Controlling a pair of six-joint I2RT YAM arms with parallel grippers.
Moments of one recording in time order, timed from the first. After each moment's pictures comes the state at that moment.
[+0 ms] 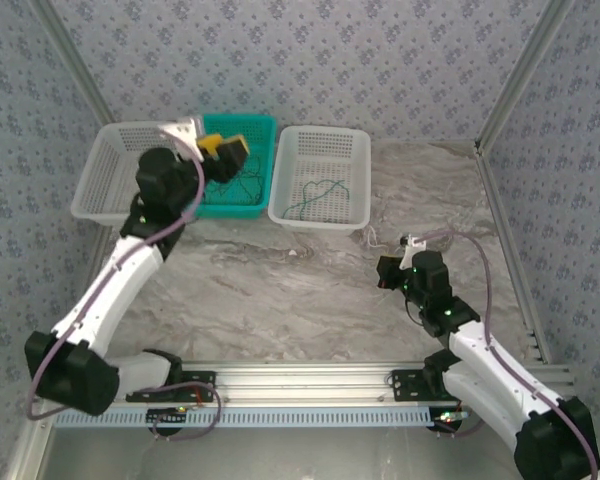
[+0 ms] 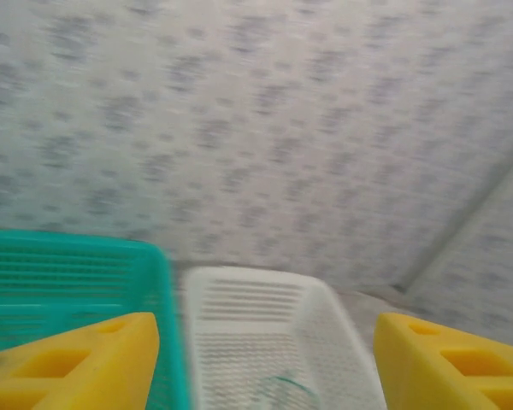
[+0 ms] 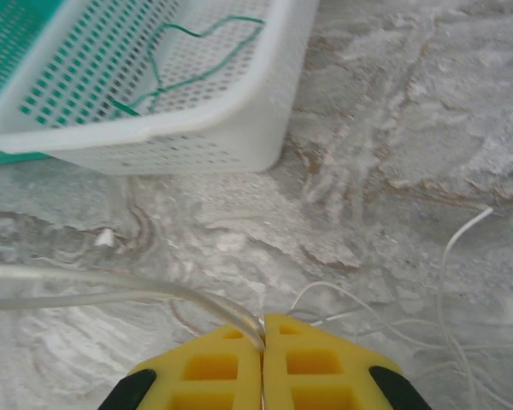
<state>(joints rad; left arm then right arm) -0.36 1.20 1.08 0.13 0.21 -0.42 0.38 0.73 0.34 -0.06 -0.06 0.43</state>
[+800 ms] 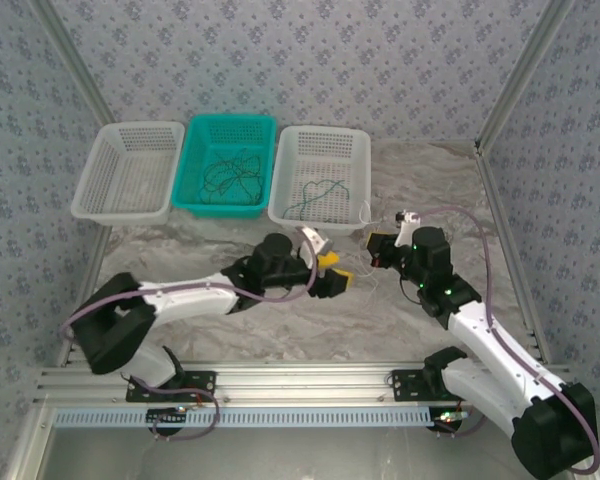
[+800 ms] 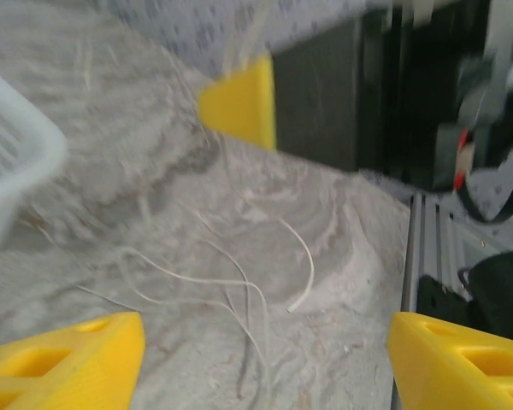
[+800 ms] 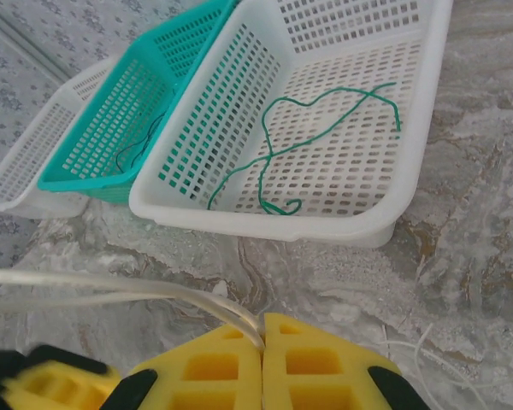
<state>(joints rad) -0.98 1.57 0.76 0.50 0.35 -0.38 0.39 0.87 0.54 -0.06 -0.16 0.49</state>
